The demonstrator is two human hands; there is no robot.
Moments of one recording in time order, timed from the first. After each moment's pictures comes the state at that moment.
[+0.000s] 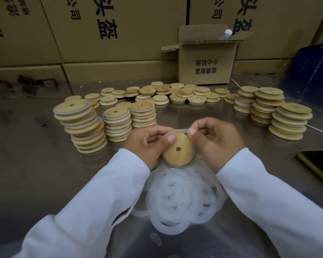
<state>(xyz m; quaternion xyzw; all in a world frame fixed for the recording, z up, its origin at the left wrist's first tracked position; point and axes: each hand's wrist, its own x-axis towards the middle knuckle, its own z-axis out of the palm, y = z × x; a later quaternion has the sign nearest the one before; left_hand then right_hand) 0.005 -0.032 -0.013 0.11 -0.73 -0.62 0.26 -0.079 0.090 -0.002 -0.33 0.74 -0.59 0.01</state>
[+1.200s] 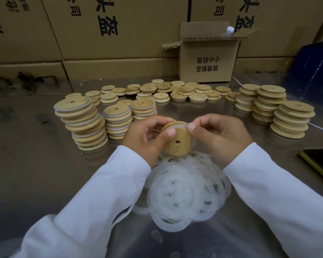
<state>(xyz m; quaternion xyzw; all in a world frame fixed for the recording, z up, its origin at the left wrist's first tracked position) 0.010 -0.031 -0.007 0.04 -0.78 -0.53 0.33 -0.077 0.096 0.008 -0.34 0.70 -0.63 0.07</state>
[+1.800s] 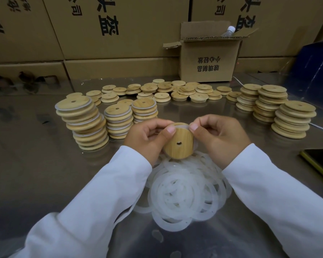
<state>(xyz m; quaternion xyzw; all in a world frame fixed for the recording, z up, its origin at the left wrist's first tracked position) 0.007 -0.026 -0.009 0.13 -0.72 -0.61 0.32 -0.077 0.095 0.007 -0.35 0.74 -0.57 0.05</state>
